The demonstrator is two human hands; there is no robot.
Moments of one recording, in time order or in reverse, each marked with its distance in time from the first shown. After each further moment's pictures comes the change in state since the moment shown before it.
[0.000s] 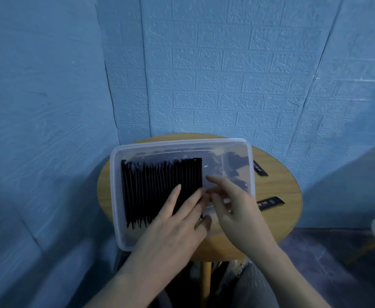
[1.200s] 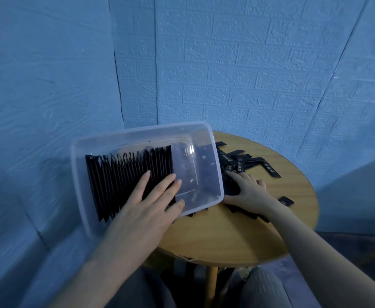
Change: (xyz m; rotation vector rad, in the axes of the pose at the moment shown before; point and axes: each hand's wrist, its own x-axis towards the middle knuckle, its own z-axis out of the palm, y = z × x) left_hand -0.028 -0.057 0.014 -0.057 -0.090 -0.178; right_hand 0.081 0.093 0.011 -0.613 -0.433 0.244
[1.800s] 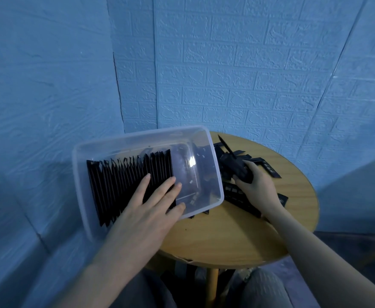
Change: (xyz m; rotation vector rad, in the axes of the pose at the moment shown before) left_hand 0.001 0.003 0.002 -0.012 -0.018 -0.008; right_hand -0.004 0.005 -0.001 0.443 0.475 0.006
